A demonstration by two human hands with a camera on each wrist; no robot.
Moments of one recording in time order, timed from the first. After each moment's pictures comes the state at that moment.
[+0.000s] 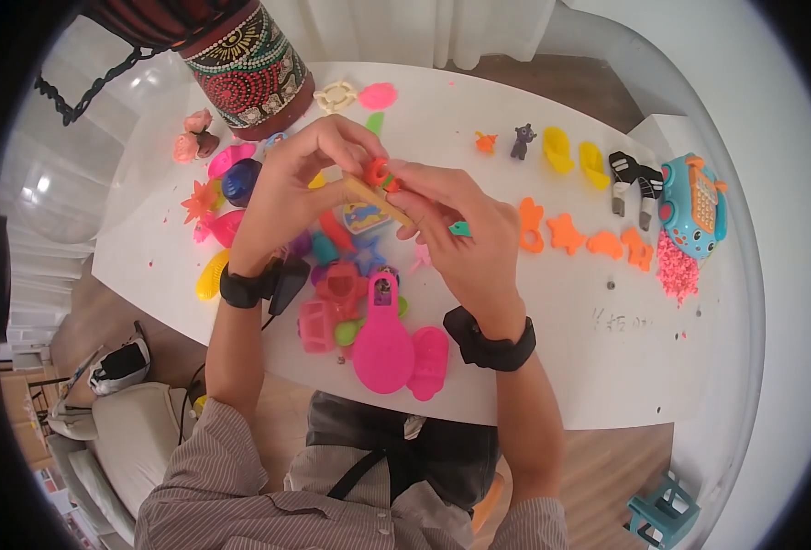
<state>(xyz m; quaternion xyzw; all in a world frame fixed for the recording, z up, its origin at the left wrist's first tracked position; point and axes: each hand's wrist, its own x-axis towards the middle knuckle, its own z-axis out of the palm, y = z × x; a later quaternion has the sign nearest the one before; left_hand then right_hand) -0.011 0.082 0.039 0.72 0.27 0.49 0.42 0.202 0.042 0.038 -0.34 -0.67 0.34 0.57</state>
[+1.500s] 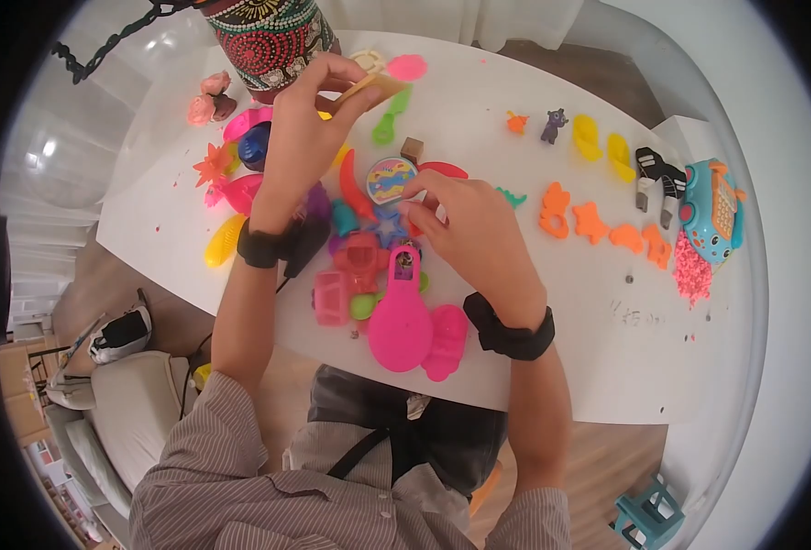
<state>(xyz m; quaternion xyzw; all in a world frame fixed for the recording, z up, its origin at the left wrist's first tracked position) -0.019 0.102 0.024 0.69 0.48 0.51 0.16 0.200 0.047 0.023 -0.45 -0.79 0.34 0.26</state>
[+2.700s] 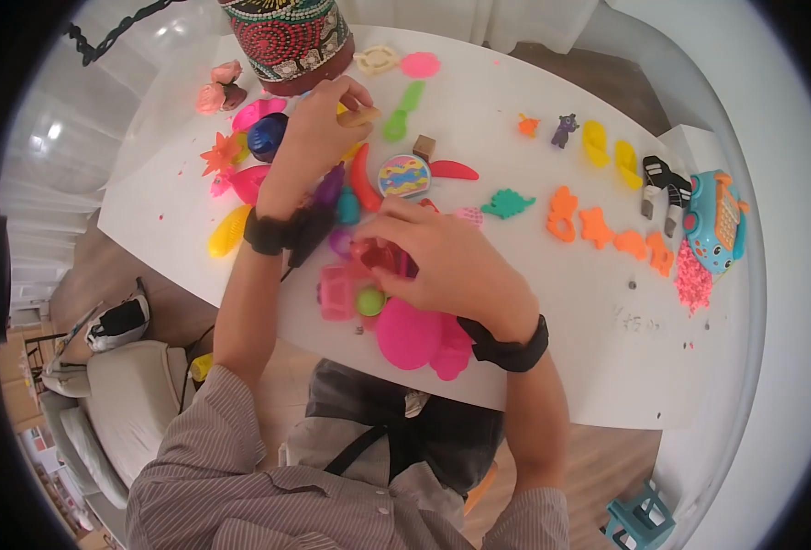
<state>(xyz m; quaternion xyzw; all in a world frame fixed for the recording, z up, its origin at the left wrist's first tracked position) -0.051 0.109 -0.016 0.71 0.59 0.38 0.10 0.187 0.026 0.030 -0.29 -0.86 0.39 0.16</state>
